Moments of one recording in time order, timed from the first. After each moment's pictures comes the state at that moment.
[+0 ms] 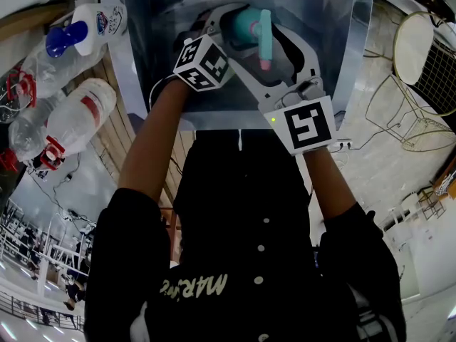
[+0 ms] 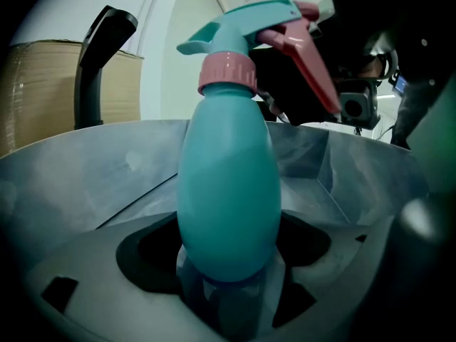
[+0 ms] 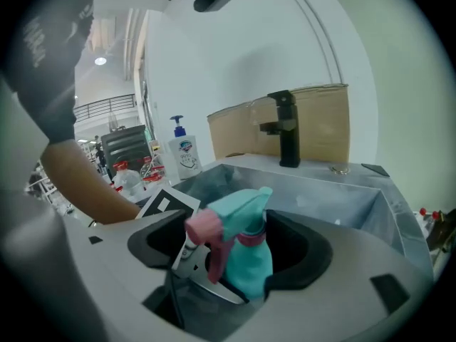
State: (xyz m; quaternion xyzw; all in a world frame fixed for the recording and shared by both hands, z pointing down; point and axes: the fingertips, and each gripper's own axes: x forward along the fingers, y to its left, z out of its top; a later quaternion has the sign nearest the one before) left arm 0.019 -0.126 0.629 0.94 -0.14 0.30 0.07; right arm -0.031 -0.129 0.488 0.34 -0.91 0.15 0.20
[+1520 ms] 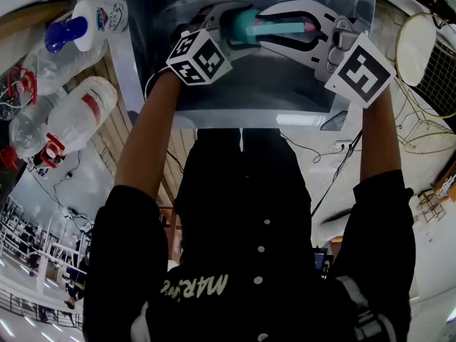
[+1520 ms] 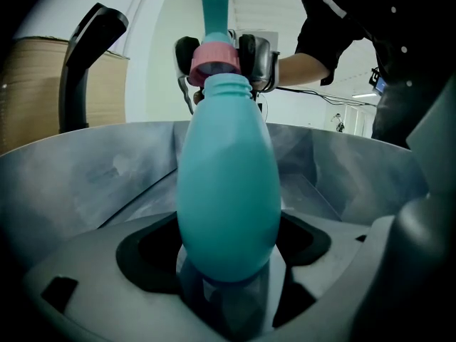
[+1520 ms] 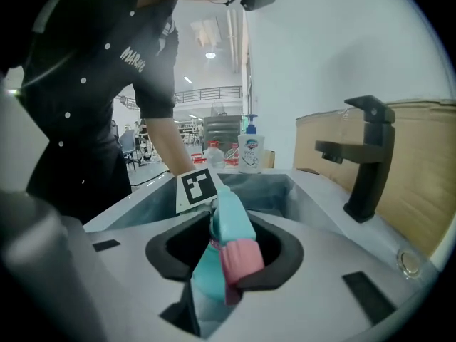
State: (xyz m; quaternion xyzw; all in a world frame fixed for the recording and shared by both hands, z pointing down) left arm 0.018 -0.118 0.625 0.95 -0.08 0.30 0.05; right arm -0.021 -0.131 0.486 -0.05 -0.97 0.00 0.23
